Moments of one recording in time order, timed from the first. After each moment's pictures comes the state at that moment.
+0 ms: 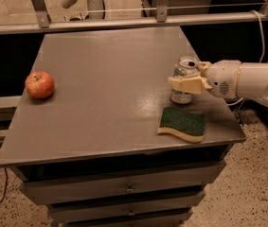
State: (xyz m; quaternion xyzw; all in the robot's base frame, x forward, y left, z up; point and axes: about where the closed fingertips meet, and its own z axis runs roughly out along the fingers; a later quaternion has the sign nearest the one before) arm 0.586 -0.150 0.886 -0.36 0.71 0.29 0.52
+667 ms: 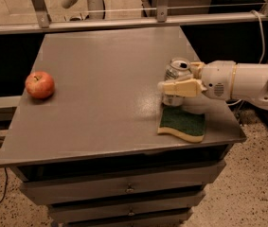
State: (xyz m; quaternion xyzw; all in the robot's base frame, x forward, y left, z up) arm 0.570 -0.125 0.895 -0.37 0.70 0.31 0.52
